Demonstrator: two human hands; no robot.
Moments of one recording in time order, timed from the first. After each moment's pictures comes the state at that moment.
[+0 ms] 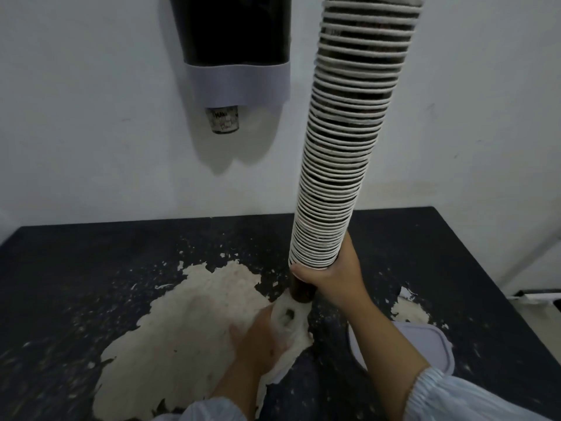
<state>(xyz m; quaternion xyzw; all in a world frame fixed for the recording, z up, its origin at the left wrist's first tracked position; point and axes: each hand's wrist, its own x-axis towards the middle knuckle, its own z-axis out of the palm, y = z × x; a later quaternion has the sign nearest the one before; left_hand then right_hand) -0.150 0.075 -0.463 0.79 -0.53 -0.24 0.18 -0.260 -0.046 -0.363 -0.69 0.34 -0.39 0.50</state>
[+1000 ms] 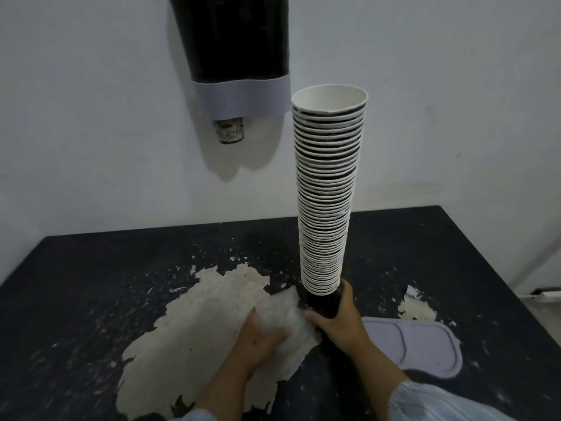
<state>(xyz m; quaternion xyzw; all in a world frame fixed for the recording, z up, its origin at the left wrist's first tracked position) -0.147 0.096 -0.426 0.75 -0.25 -0.42 0.45 -0.285 -0.023 -0.446 -0.67 0.43 -0.25 0.55</state>
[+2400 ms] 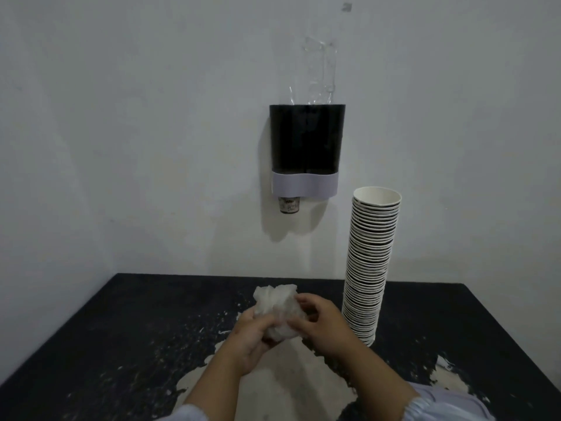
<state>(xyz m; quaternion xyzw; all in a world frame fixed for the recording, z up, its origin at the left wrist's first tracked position) -0.083 0.151 -0.305 0.57 -0.17 -0.48 0.65 -0.212 0.053 -0.285 -0.80 0.26 -0.20 0.51</state>
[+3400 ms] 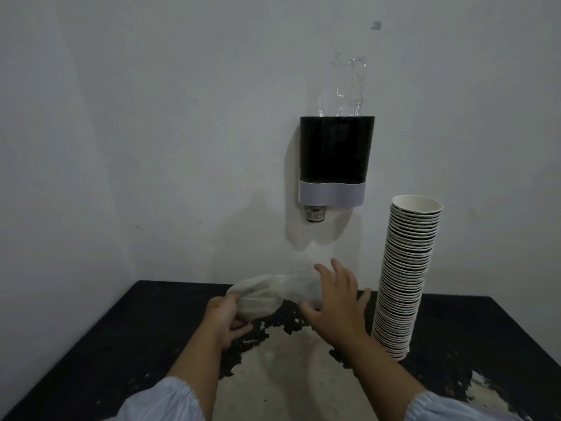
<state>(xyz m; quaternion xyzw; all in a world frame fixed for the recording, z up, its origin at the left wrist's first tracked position) 0.012 0.186 -0.278 0.68 -0.03 -0.35 0.65 -0.160 0.077 -0.266 -0.88 0.37 -0.26 0.16</state>
